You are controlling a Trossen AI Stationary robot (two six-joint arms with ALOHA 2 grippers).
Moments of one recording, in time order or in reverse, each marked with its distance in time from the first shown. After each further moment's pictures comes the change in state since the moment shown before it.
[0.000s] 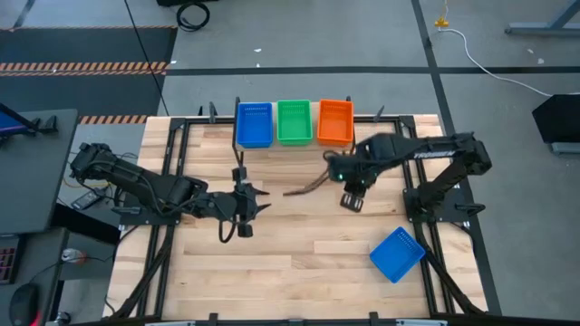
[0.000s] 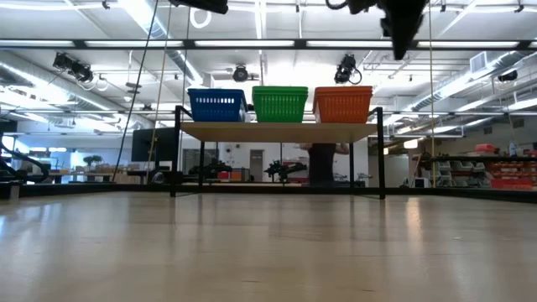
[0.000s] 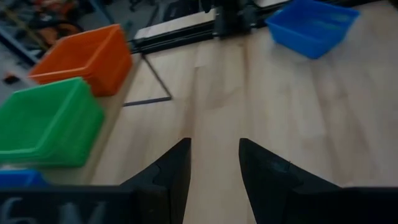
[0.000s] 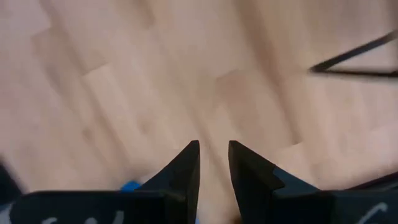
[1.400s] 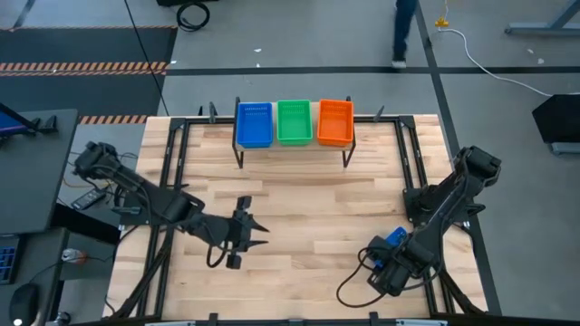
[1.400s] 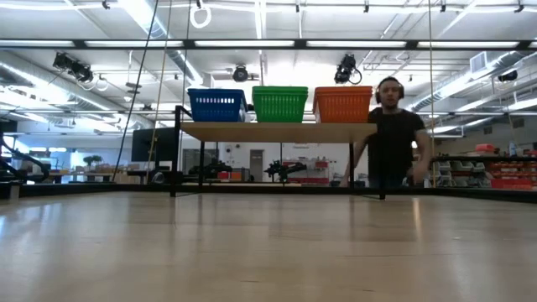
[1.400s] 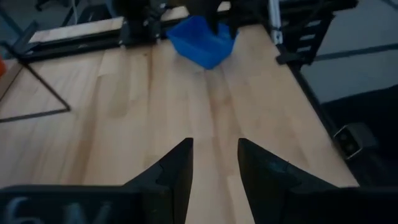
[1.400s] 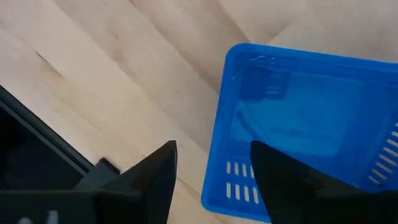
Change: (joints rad) left arm -0.163 0.033 0.000 0.061 0.194 -0.135; right arm 0.832 0.003 -0.563 0.559 -0.041 1.207
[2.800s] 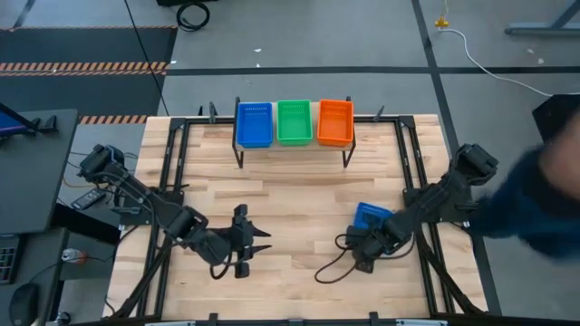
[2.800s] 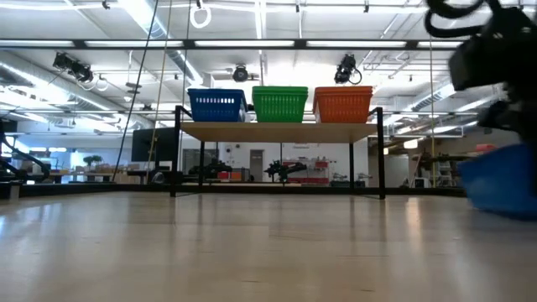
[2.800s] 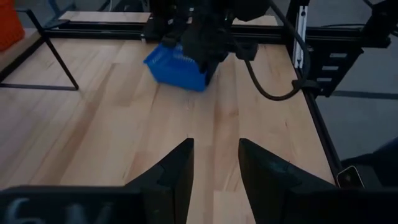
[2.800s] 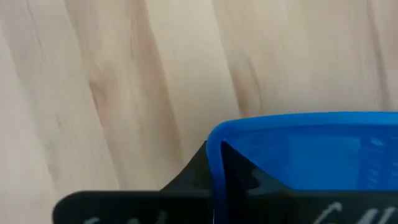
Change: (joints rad) left arm -0.098 0.093 0.000 0.078 -0.204 -0.248; right arm -0.246 -0.001 -0.242 0.332 0.161 -0.736
